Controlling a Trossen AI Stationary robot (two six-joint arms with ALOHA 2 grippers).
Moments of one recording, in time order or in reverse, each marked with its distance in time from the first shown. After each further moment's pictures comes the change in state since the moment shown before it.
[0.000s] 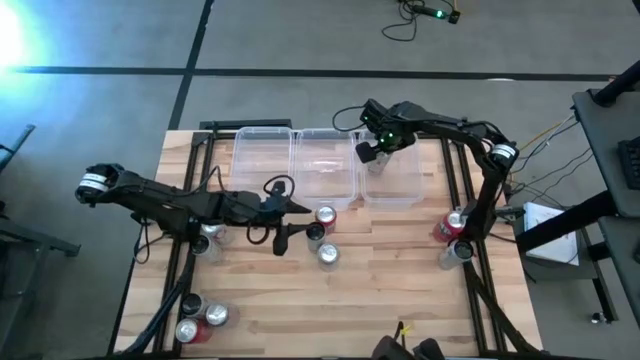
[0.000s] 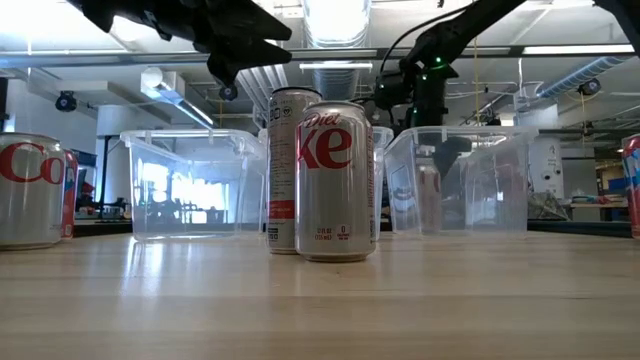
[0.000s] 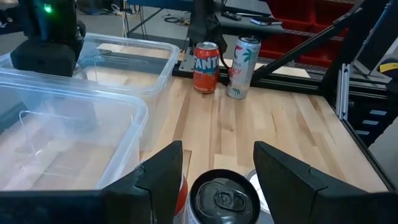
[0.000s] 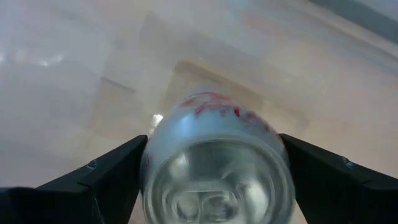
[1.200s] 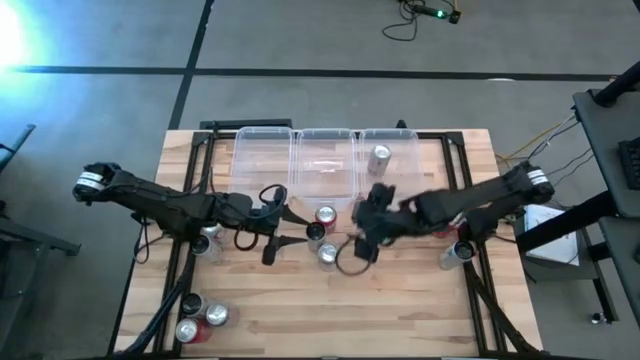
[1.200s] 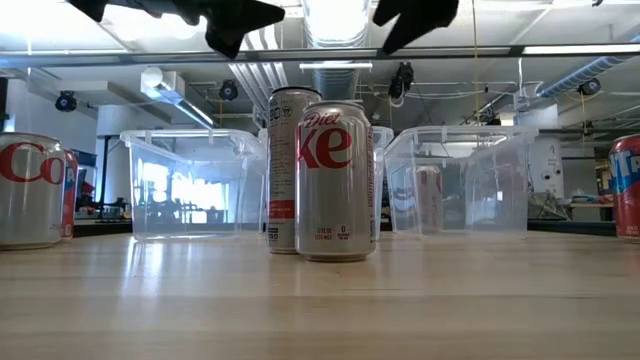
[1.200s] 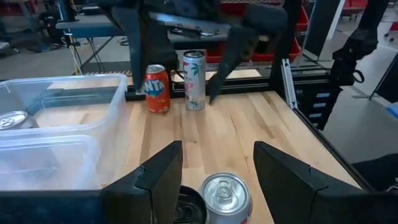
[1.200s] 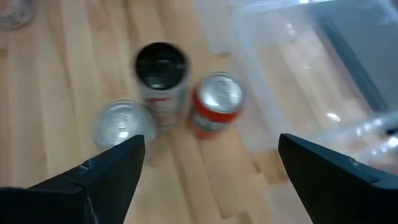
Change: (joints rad) left arm -0.053 -0.050 -0.006 0.025 0.134 0.160; right arm 0.955 -0.288 -0.005 0.147 0.403 -0.074
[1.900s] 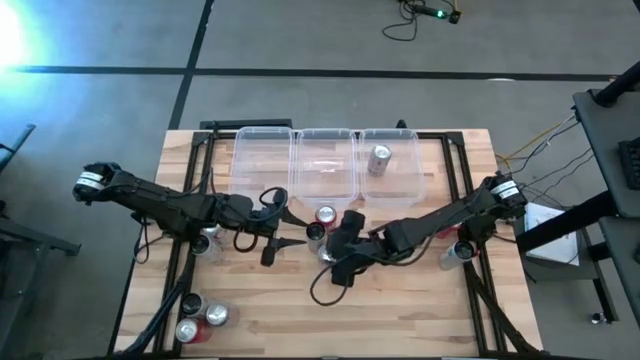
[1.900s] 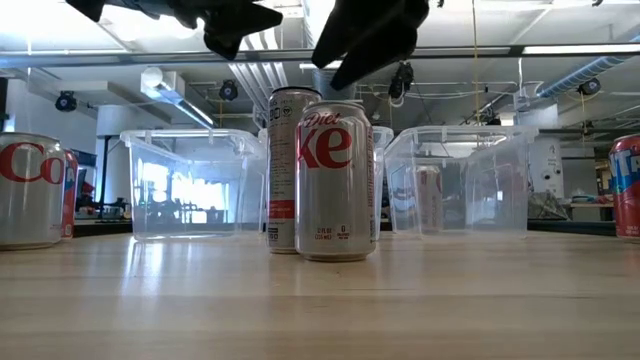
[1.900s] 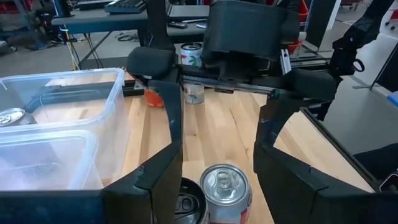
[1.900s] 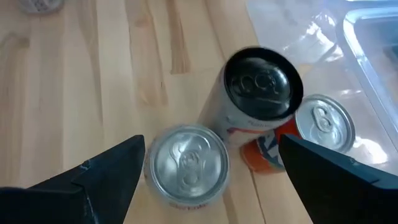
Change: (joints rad) left arm -0.006 -0.002 0.000 -0.028 0.000 0.022; right arm 0.052 0.225 -0.001 0.263 0.002 -0.049
